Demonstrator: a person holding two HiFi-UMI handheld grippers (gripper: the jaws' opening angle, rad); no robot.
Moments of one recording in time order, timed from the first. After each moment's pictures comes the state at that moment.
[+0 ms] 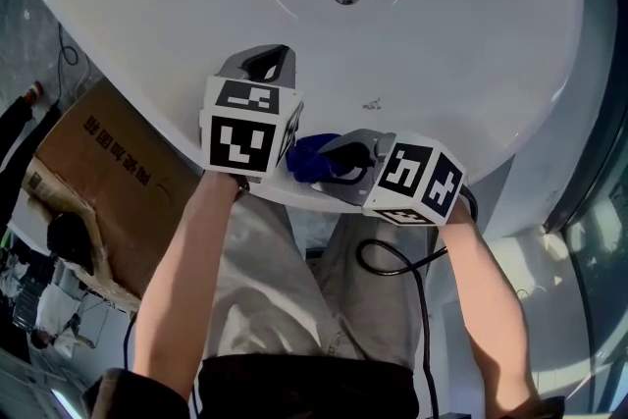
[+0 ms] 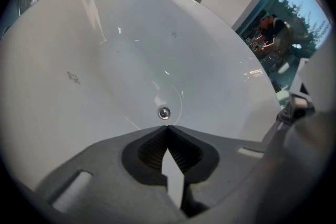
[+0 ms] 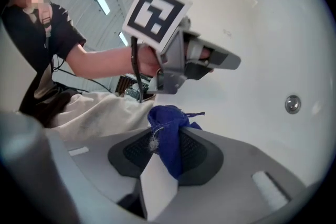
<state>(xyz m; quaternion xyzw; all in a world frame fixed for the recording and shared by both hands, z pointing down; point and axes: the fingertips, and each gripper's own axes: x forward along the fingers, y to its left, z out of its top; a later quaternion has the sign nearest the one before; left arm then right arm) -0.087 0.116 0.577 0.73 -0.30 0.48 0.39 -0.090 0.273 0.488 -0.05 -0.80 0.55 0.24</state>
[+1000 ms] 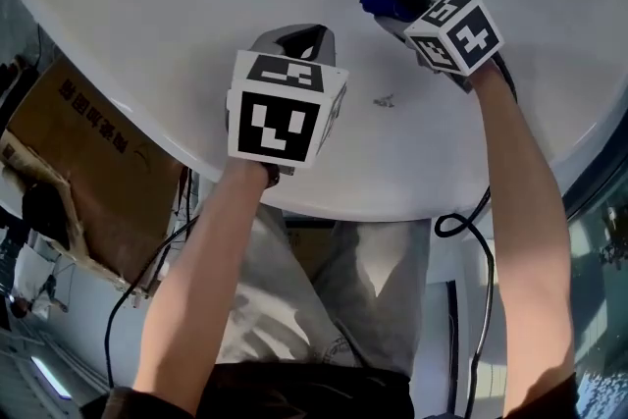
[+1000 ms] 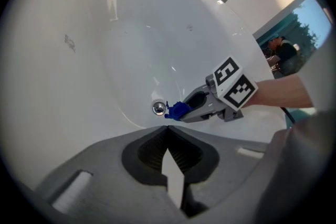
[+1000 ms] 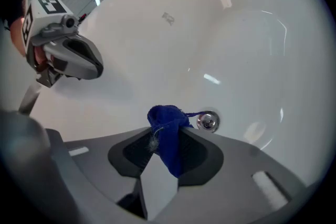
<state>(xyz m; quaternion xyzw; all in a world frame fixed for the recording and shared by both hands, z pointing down) -0.069 0.126 0.621 0.68 -0.32 0.44 0.49 0.005 0.127 0.716 0.08 -0.78 0.42 0.45</state>
